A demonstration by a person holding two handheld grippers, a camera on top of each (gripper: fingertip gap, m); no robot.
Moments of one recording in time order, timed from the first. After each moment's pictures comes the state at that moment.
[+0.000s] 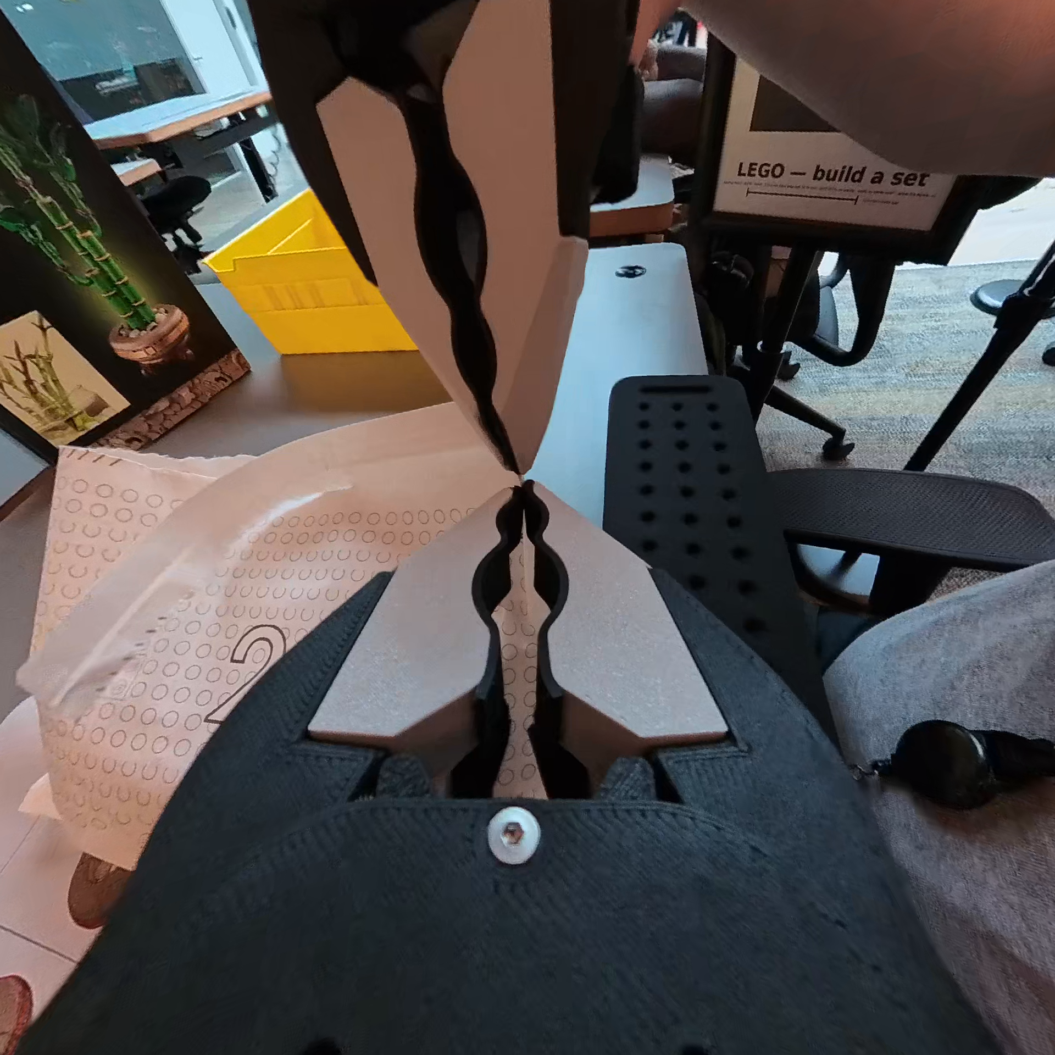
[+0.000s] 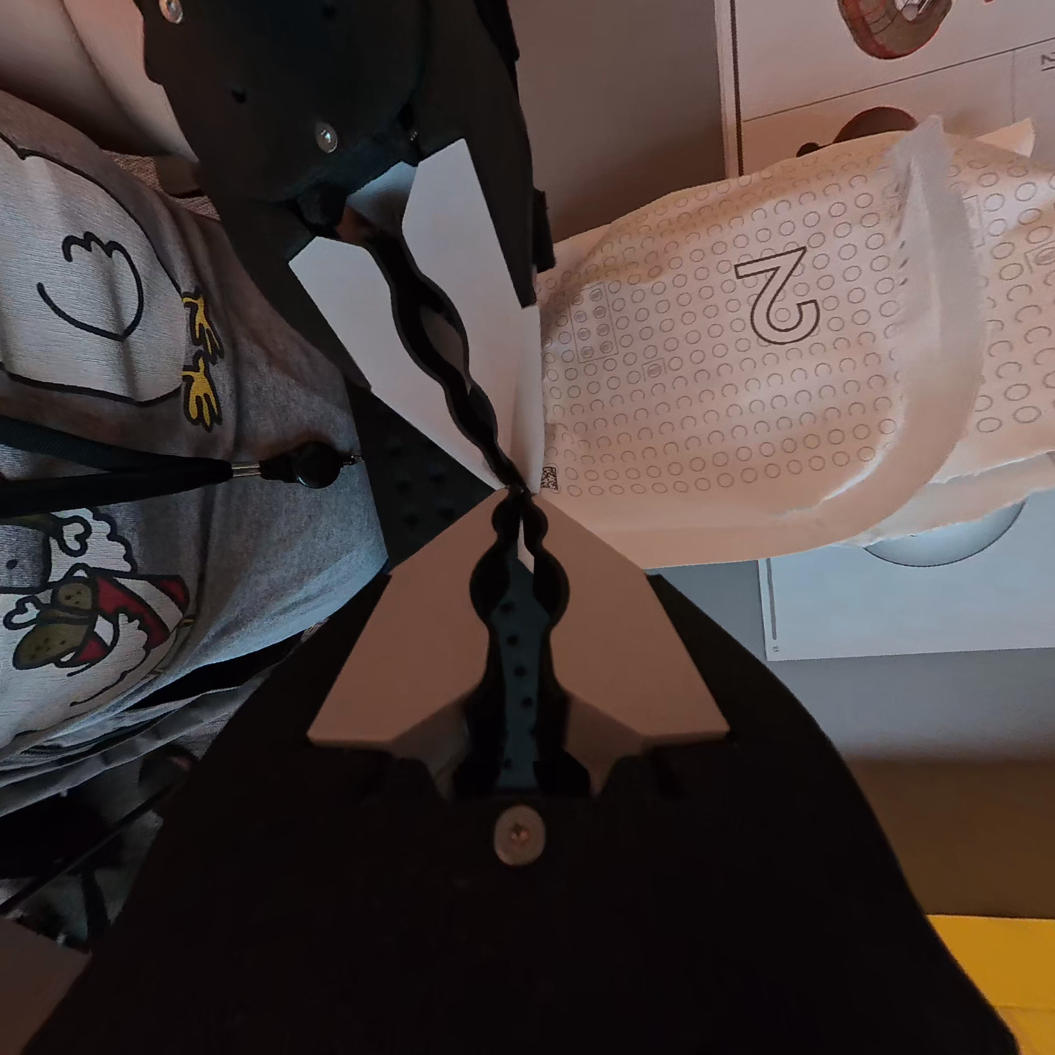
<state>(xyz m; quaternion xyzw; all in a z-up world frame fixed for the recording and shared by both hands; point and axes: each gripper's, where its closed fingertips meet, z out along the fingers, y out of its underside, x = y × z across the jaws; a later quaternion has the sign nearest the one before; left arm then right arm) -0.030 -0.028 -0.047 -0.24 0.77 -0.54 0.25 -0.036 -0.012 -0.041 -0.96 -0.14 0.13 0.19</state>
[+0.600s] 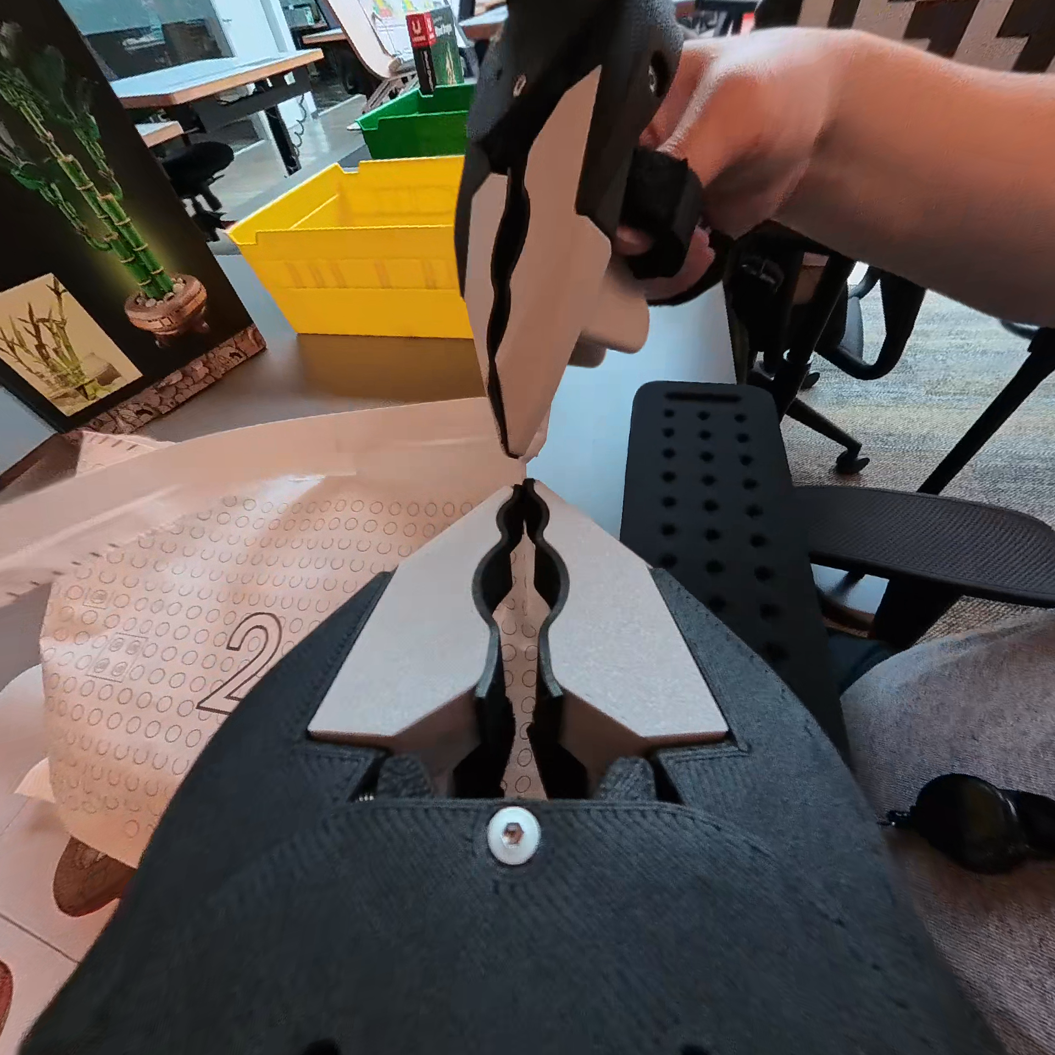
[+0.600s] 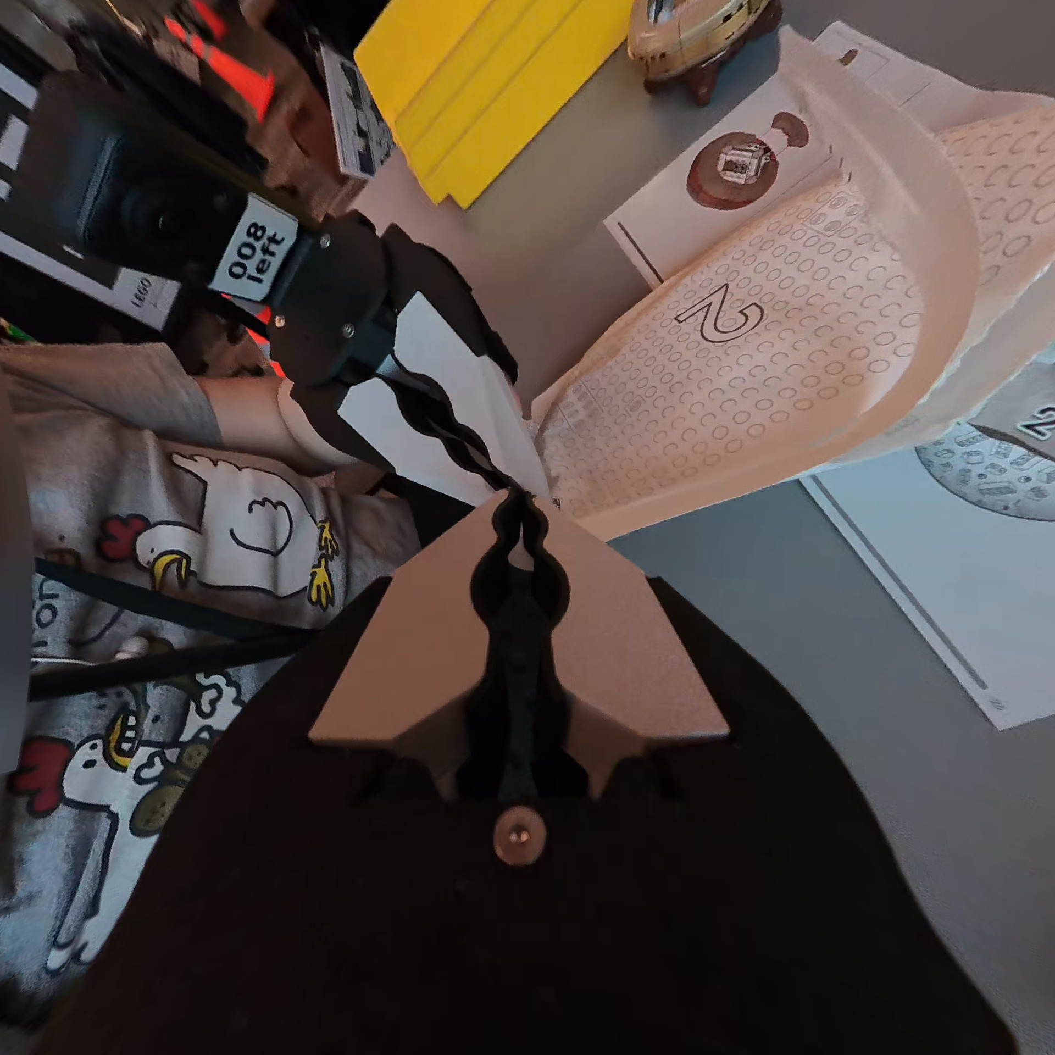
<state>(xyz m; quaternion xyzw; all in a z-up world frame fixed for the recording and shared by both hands) -0.017 -0.028 -0.049 -0.27 0.76 -0.53 0.25 -0.019 -0.009 -0.034 -0.87 0.07 0.27 0.41</state>
